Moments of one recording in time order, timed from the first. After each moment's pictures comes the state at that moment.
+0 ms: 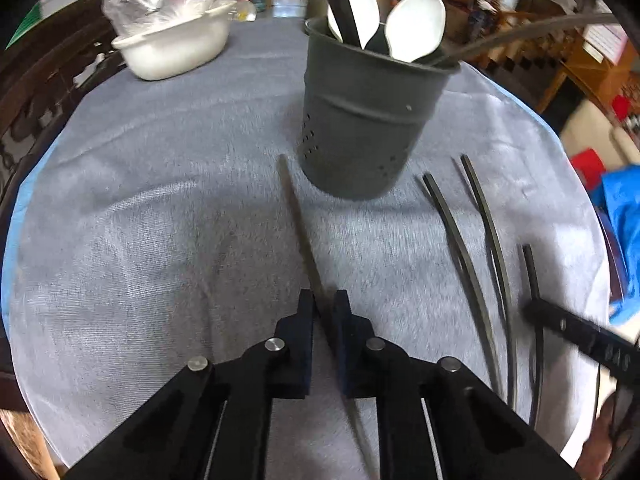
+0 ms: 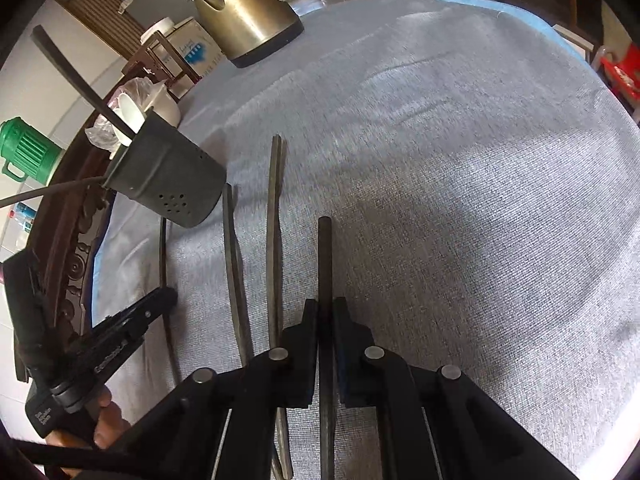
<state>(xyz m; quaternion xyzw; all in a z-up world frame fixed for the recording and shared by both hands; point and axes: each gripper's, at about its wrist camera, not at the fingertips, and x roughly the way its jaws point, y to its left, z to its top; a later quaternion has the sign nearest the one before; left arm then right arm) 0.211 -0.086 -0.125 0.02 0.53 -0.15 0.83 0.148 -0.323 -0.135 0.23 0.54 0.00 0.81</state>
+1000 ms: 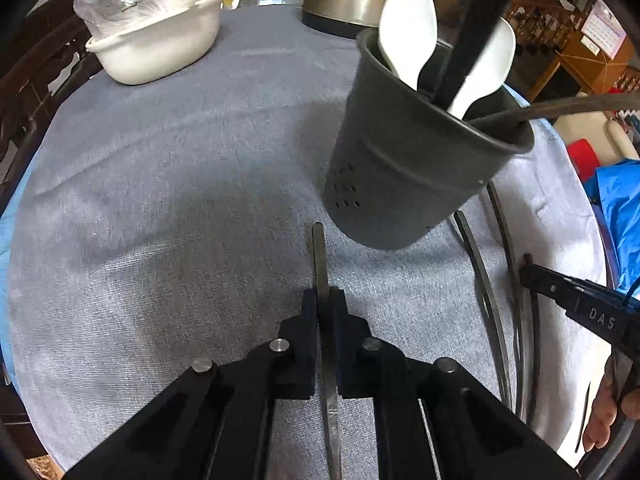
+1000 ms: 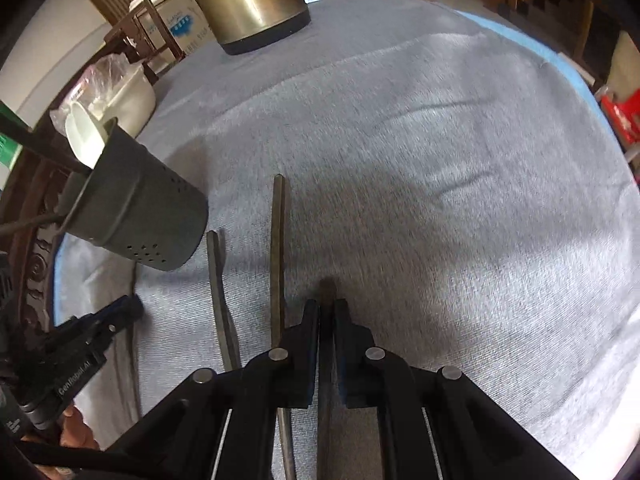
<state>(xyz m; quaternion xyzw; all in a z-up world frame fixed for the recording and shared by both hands) 0.262 -0.080 -0.129 0.01 0.56 -0.16 0.81 0.230 -0.303 -0.132 0.14 0.58 -0.04 0.80</state>
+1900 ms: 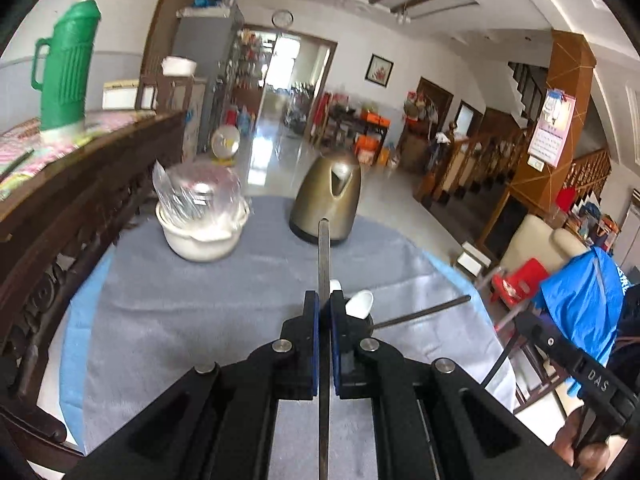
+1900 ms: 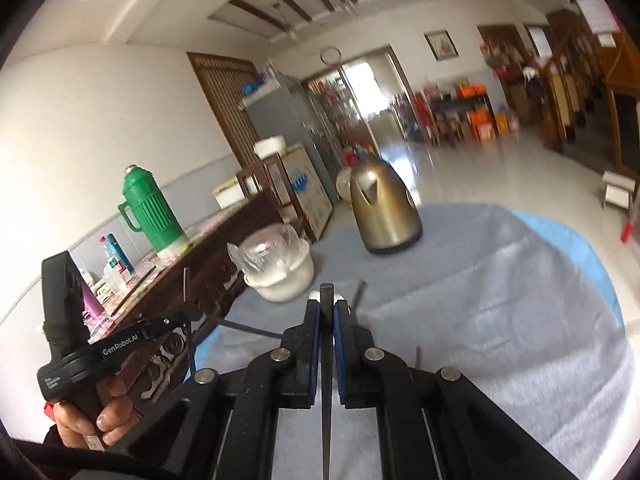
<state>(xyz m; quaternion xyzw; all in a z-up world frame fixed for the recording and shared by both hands) 0.186 -0.007 0.063 -0.09 0.30 -0.19 0.93 0.118 -0.265 0.054 0.17 0.24 0.09 0.95</state>
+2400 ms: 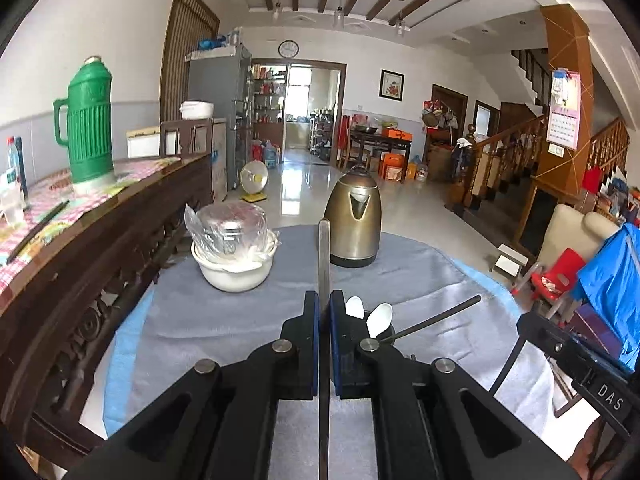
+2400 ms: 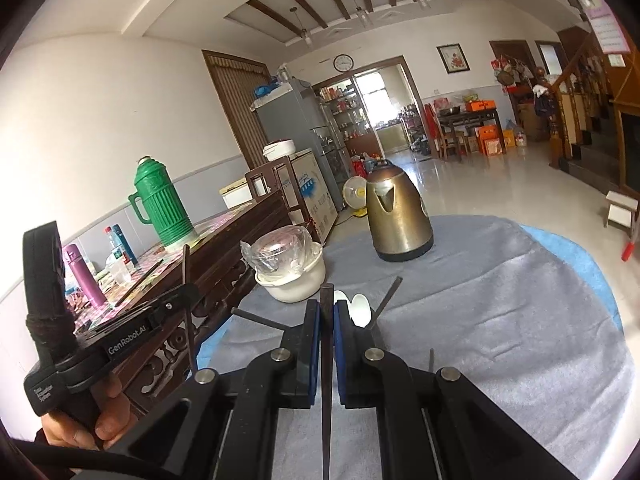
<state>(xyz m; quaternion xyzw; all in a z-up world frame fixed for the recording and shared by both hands) 0.158 -0.027 0.080 -0.02 0.25 -0.13 0.96 0.106 -0.235 0.059 0.14 0.23 0.09 0.96</state>
